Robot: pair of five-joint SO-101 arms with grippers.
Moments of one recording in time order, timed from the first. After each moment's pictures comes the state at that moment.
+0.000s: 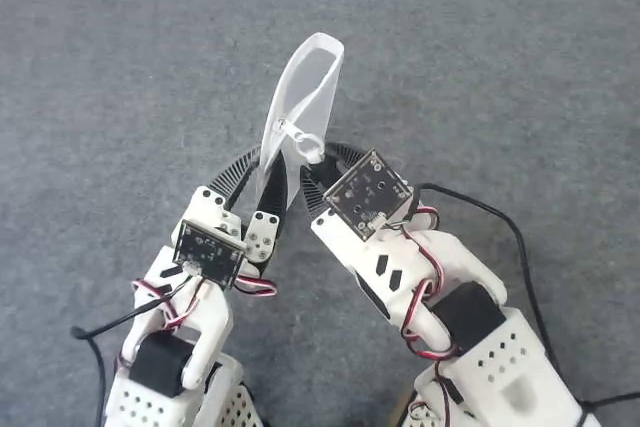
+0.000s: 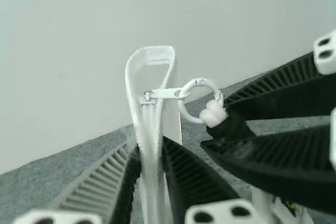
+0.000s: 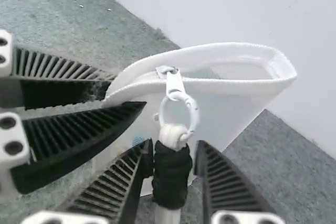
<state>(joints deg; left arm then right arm) 16.0 -97.2 80.0 37.1 -6.3 -39.5 -63.2 53.0 38.0 13.8</state>
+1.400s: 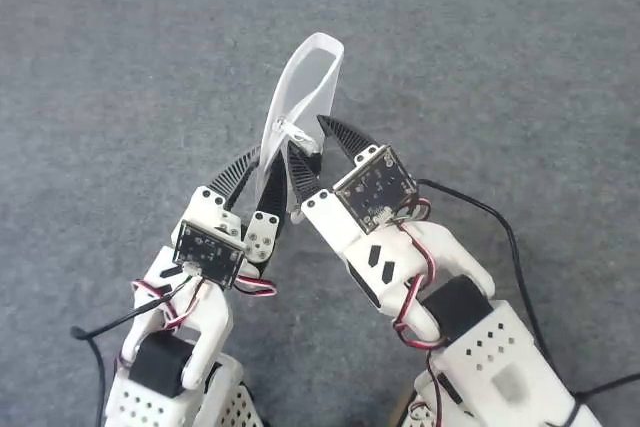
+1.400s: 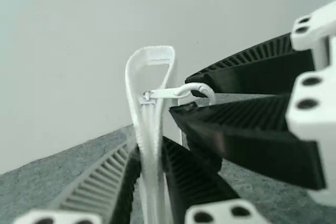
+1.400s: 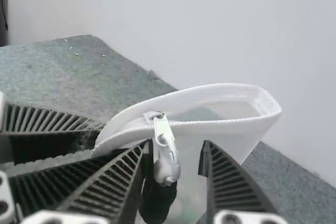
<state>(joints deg) 15.9 -97.5 80.0 37.2 -6.3 -39.6 -60.4 55.4 23.6 10.2</state>
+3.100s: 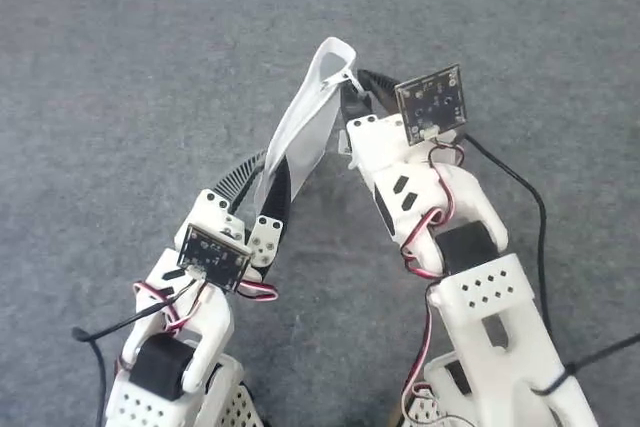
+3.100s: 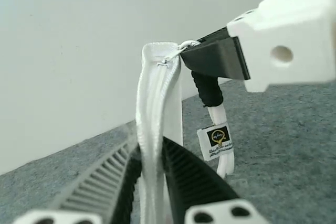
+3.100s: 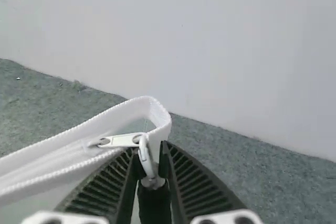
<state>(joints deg) 16.1 -98.3 79.9 39.8 -6.6 -21.7 -45.0 46.2 17.1 1.6</state>
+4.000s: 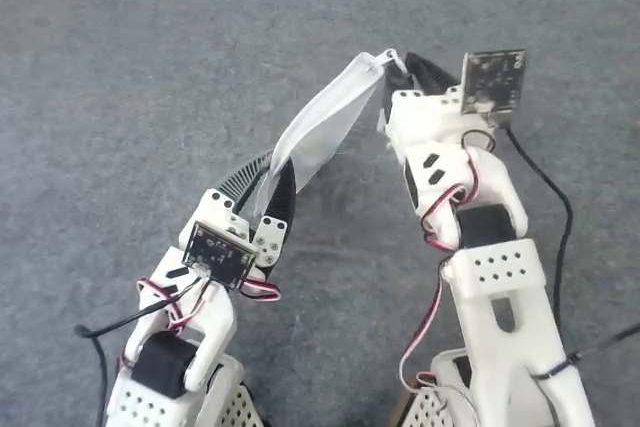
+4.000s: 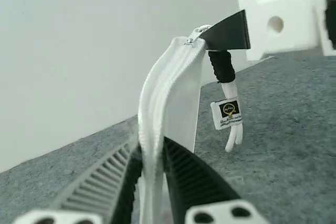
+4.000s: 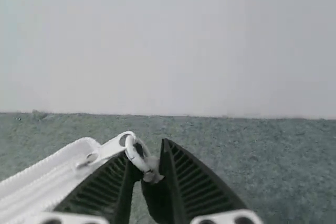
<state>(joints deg) 16.3 -97.5 79.9 39.8 -6.7 -10.1 -39.6 44.4 15.1 -10.3</state>
